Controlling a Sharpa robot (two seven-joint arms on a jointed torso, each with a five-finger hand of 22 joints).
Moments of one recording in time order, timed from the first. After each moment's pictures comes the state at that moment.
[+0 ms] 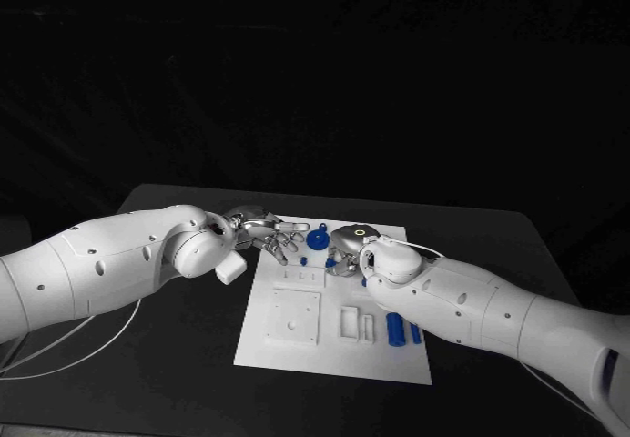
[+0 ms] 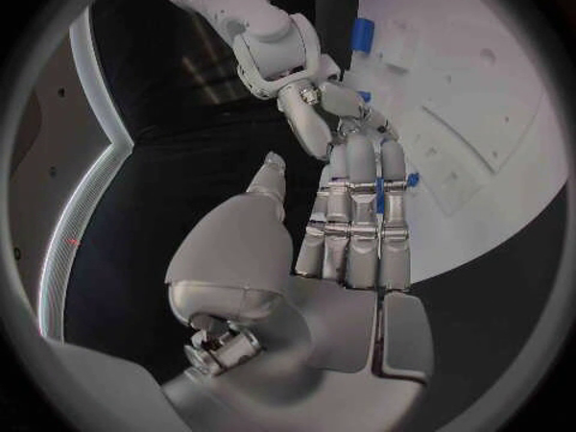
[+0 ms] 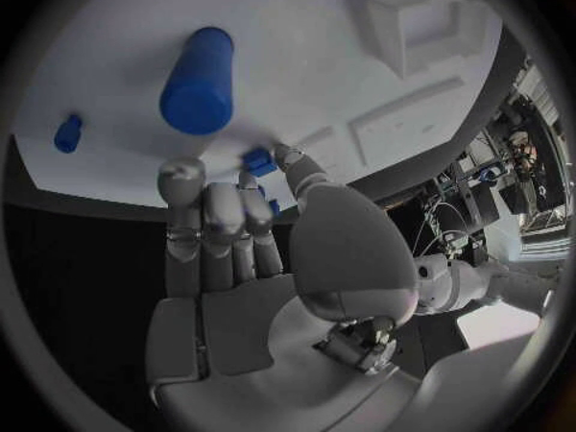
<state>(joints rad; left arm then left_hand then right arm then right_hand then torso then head) 1.33 -0.75 -0.13 1.31 -0.33 0.00 -0.12 1.14 0.00 -0.07 0.04 0.07 1.11 0.09 0.07 0.19 1.34 0.03 0.19 0.08 1.24 -0.03 0.82 0.24 0.02 0.99 -0.05 0.68 0.27 1.10 -0.31 -0.02 1.00 -1.80 -0.21 -0.27 1.26 -0.16 0.15 -0.06 0.35 1.11 0.09 0.06 0.06 1.29 0.01 1.18 1.17 1.44 -0.06 1.06 1.24 0.08 1.46 -0.08 0.67 1.31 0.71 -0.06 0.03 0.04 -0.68</state>
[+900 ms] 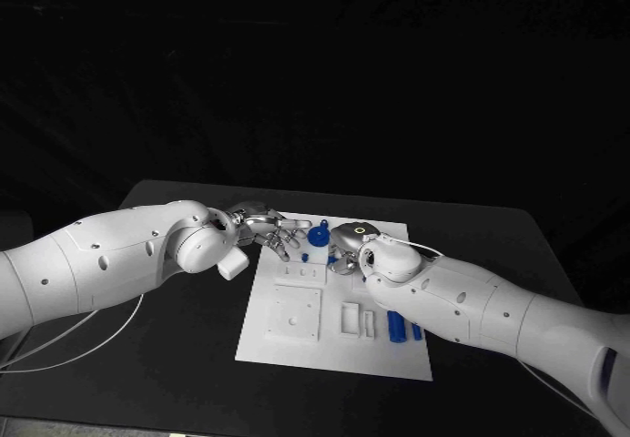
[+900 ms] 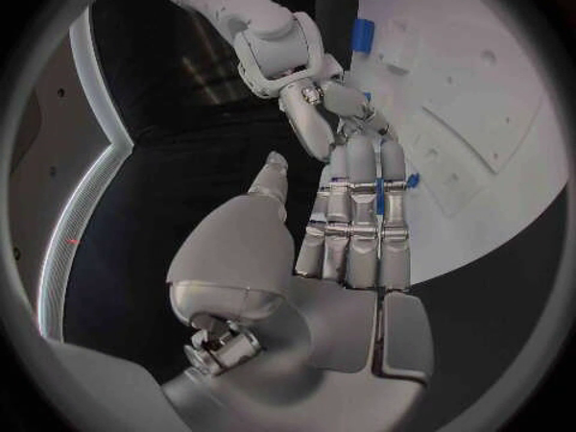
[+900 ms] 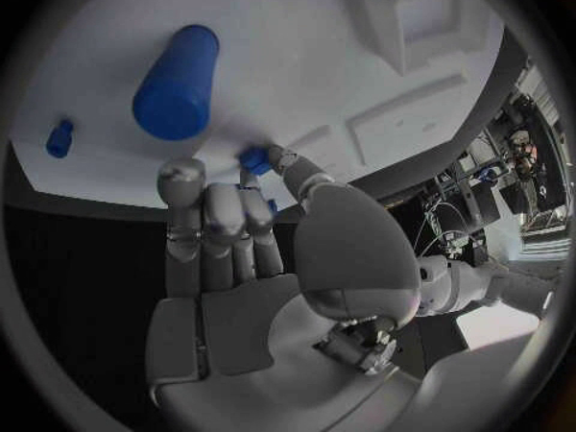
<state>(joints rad) 1.33 -0.75 -0.13 1.31 -0.33 0.00 -0.12 1.15 0.01 -0.08 0.02 0.07 1.11 0.09 0.07 0.19 1.34 0.04 0.18 0.08 1.24 -0.03 0.82 0.24 0.02 0.99 -0.05 0.68 0.27 1.09 -0.31 -0.02 1.00 -1.81 -0.23 -0.28 1.24 -0.15 0.39 -0.16 0.28 1.17 0.08 0.06 0.06 1.30 -0.01 1.18 1.18 1.44 -0.06 1.06 1.24 0.08 1.46 -0.08 0.69 1.31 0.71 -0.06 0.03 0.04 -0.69</state>
